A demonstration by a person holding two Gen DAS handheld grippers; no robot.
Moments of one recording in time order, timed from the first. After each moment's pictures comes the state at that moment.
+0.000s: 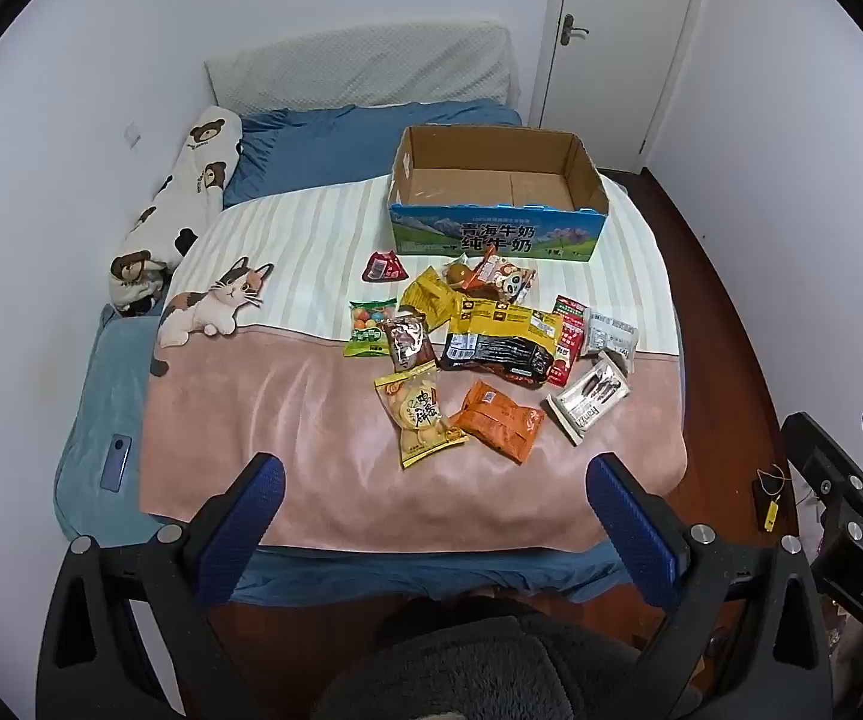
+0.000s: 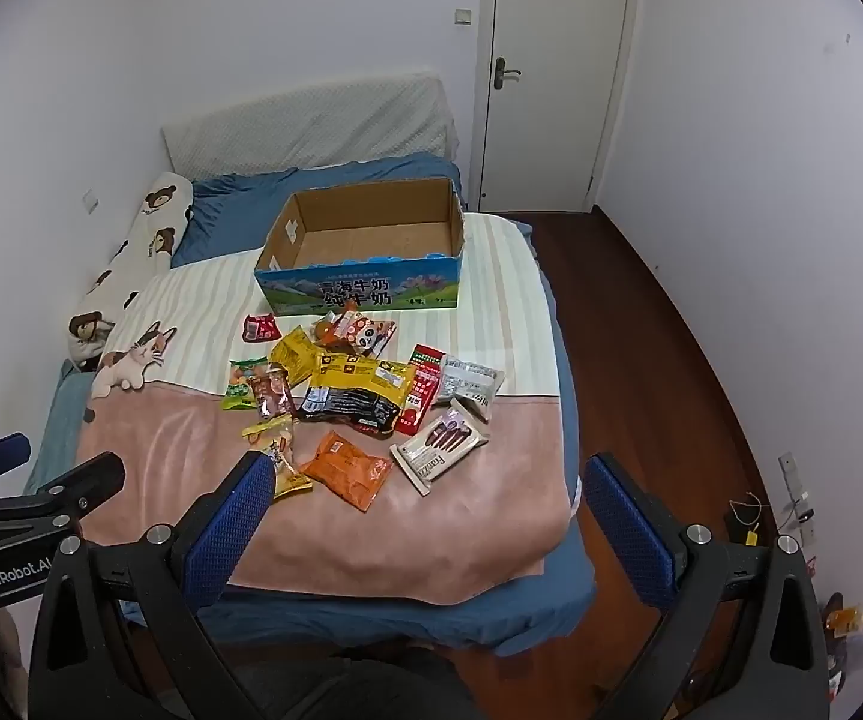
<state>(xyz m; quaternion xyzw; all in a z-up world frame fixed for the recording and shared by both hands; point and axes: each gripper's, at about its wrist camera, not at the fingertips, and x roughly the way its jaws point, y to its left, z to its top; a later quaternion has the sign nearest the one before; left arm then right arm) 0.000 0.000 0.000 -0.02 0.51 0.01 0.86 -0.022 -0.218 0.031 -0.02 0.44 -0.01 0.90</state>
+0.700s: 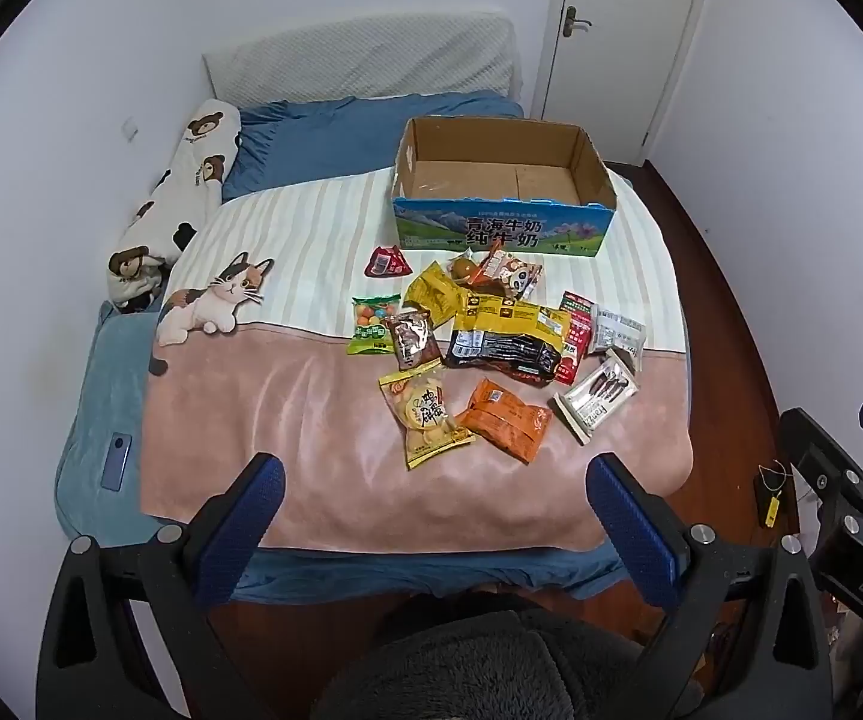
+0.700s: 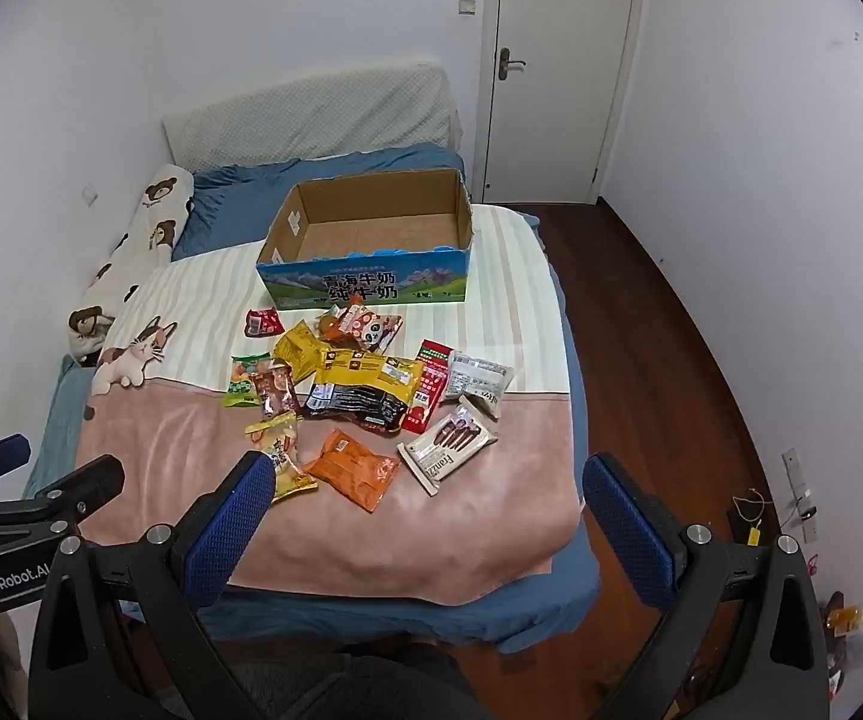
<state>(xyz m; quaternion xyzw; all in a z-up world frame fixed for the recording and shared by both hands) 0.000 0.004 -0.007 -0.02 0.52 0.01 0.86 -0.016 -0.208 0.022 -0.01 0.45 -0.01 0.89</state>
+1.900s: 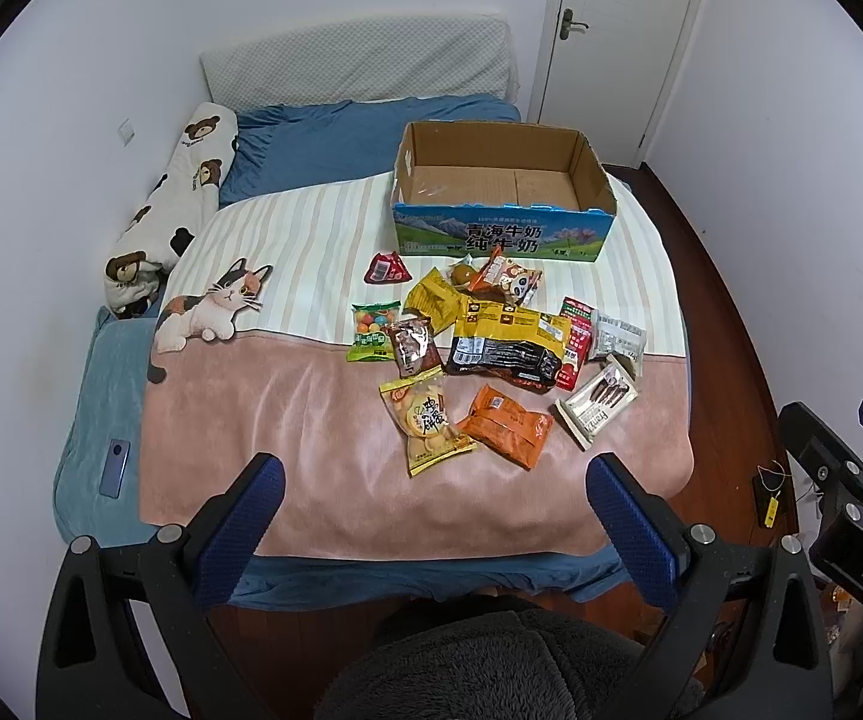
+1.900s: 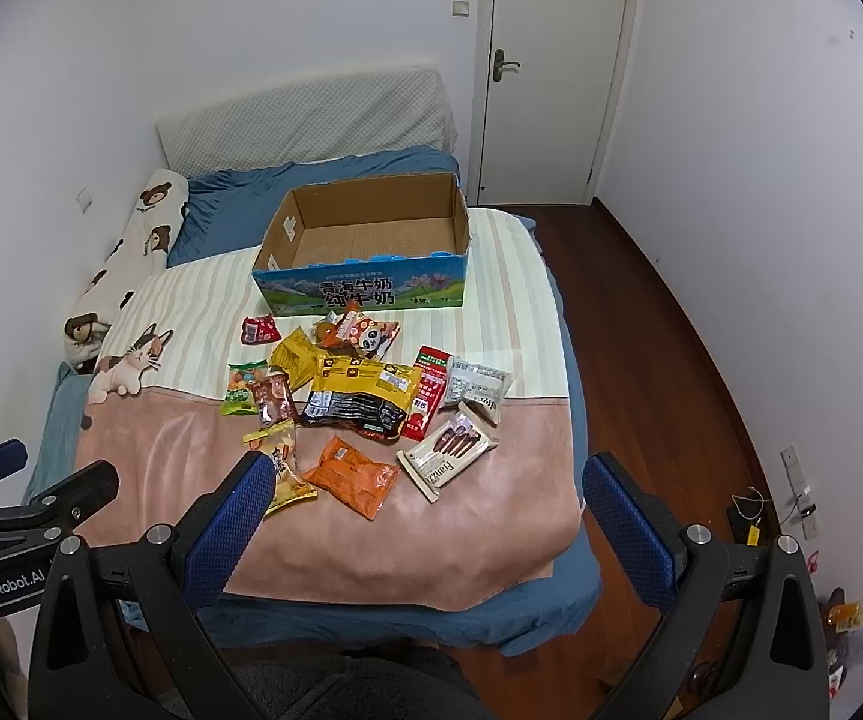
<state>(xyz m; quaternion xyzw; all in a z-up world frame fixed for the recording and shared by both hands) 0.015 0.012 -0.015 -0.02 0.52 0.01 0.85 -0.005 -0.204 0.014 -0.01 0.45 -0.02 0.89</state>
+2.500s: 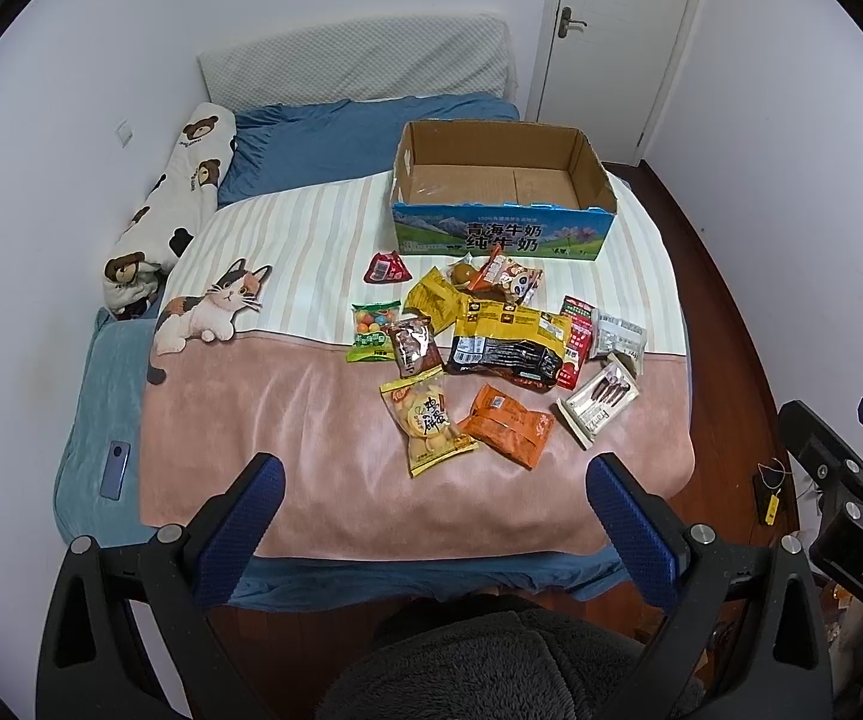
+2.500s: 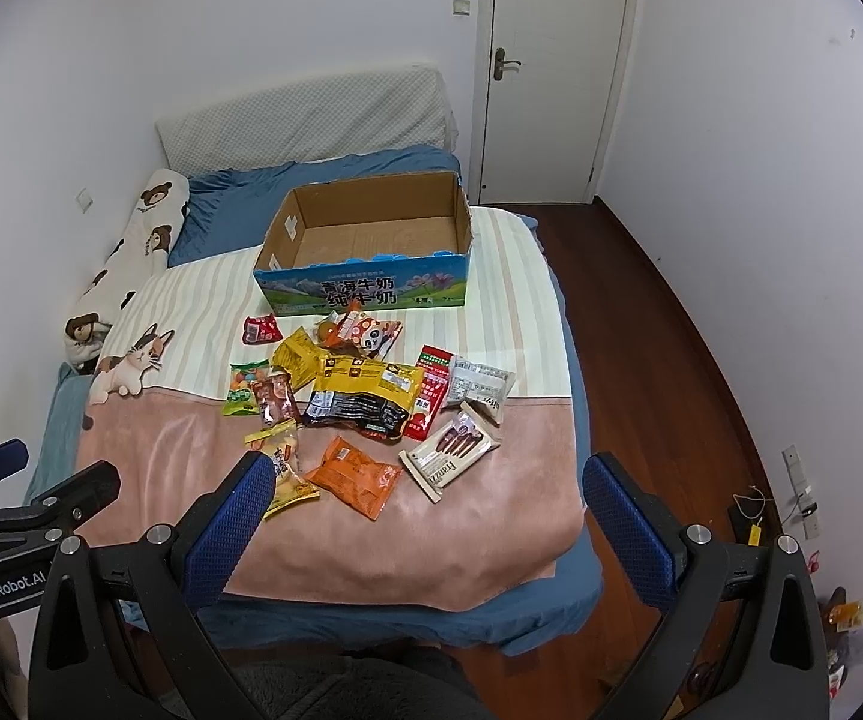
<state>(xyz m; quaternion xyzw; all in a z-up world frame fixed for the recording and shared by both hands) 0.019 0.010 -0.010 -0.02 0.52 0.01 0.85 -0.004 -0.203 0.016 -0.01 0.45 -0.02 0.89</state>
